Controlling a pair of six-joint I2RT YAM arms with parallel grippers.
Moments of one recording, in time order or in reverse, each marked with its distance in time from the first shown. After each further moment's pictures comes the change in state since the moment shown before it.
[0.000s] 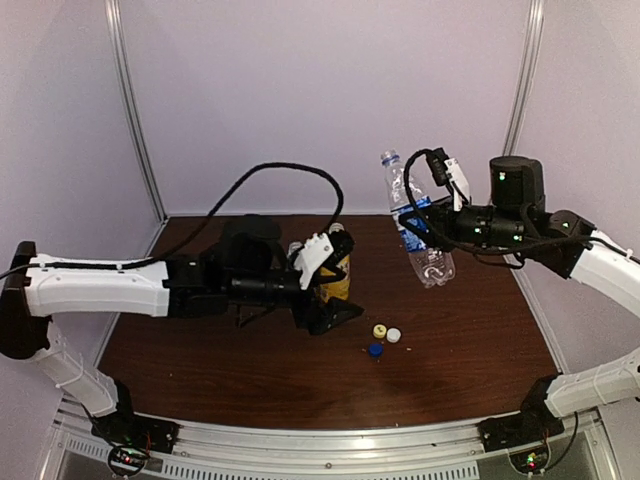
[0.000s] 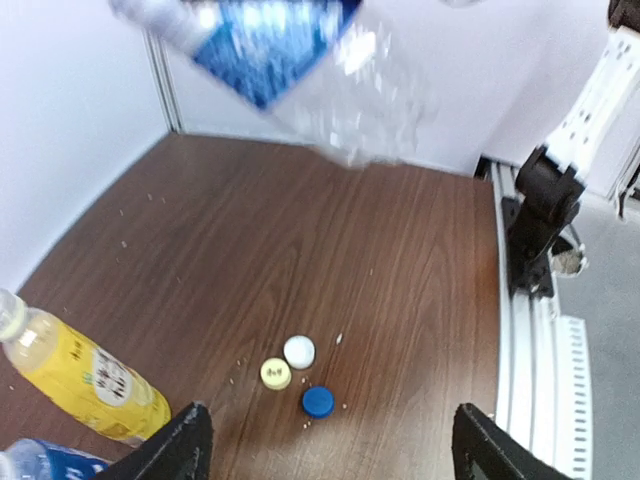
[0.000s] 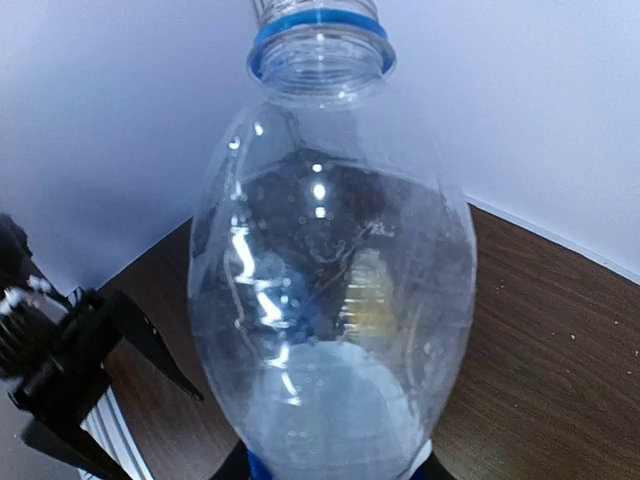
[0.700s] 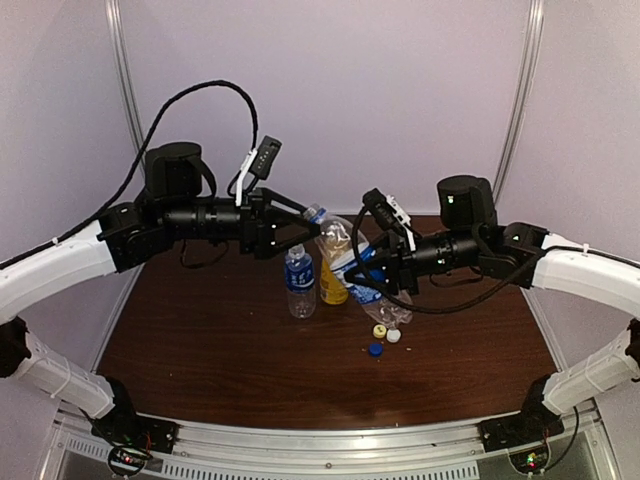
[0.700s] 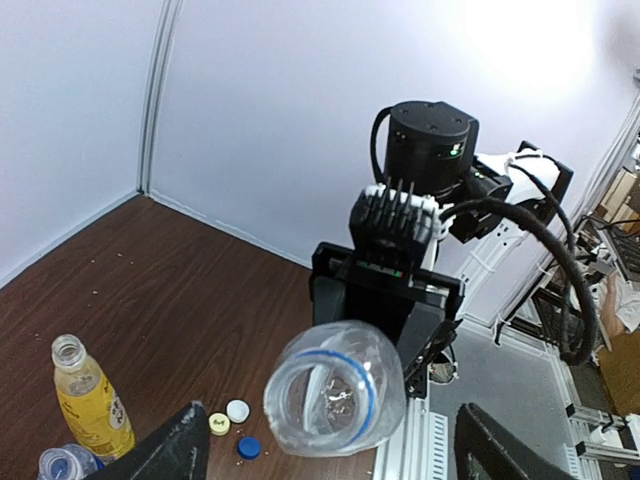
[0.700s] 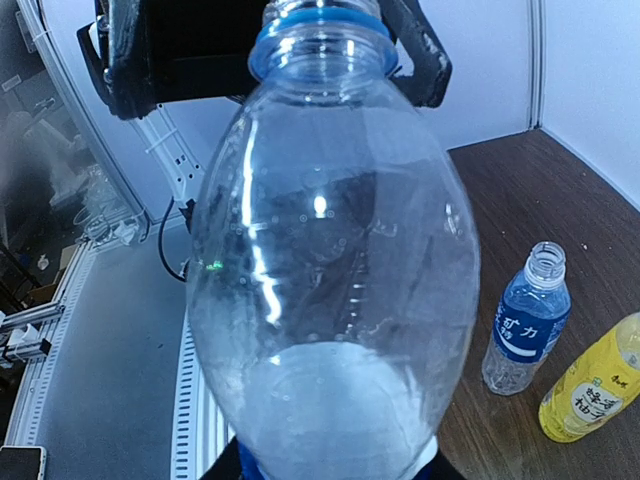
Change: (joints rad) left arm 0.248 -0.269 0.141 -0.128 0.376 -0.309; right arm 0.150 0.153 -0.051 0.161 -0.488 -0.151
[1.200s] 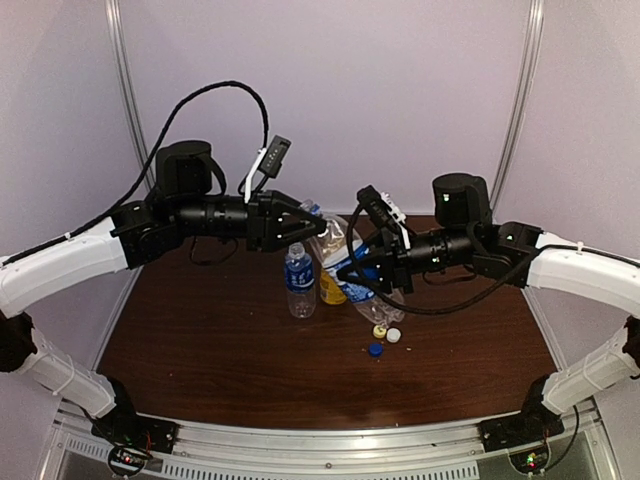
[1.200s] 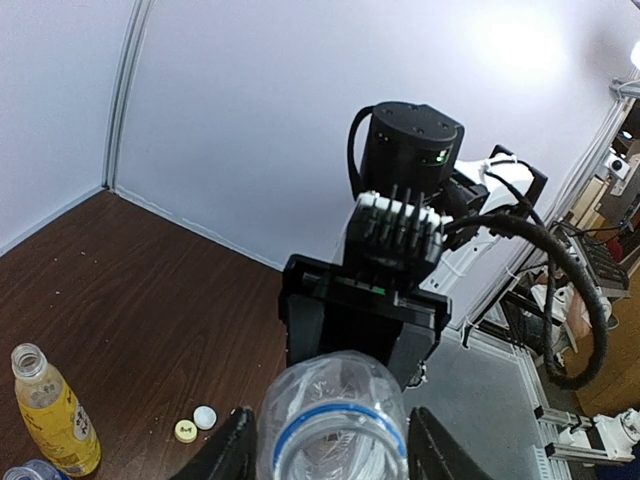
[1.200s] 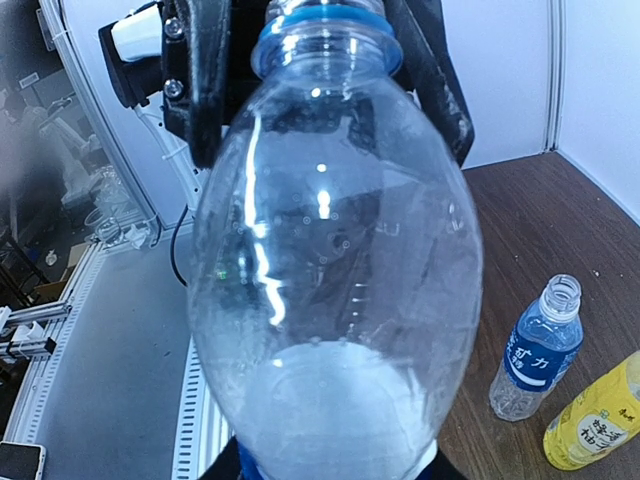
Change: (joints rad) left arm 0.002 0.063 0.028 0.060 0.102 -0.076; right arm 0.030 0.040 0.024 0.053 -0.036 -0.005
